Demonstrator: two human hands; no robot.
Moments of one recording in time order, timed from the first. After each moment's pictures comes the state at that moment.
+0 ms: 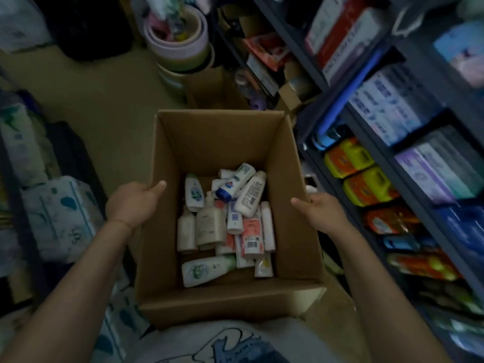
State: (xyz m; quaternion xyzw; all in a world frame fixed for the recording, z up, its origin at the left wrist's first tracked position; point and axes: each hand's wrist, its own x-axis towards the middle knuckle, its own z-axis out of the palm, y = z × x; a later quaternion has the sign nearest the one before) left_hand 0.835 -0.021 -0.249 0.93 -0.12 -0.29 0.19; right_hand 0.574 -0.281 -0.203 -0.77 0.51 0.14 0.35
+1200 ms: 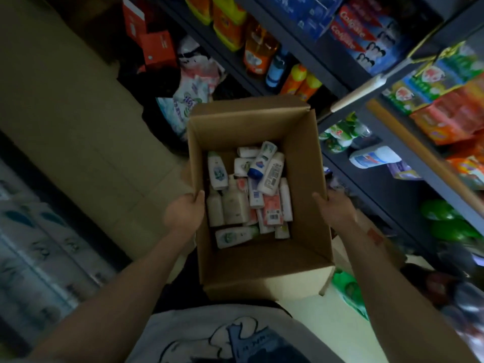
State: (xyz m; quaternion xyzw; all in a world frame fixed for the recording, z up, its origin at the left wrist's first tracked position) left_hand 0.101 -0.098 -0.367 0.90 -0.23 -0.36 0.04; right_hand -0.186 -0.284 -0.364 -0.67 0.66 0.18 0.29
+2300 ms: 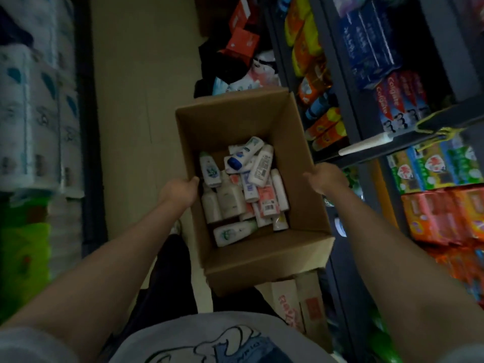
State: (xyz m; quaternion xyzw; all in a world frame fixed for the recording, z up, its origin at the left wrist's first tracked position) left_hand -0.039 -0.099 -0.371 0.89 0.08 -0.39 0.21; right_hand -0.138 -0.431 -0.347 -0.88 0.36 0.28 0.13
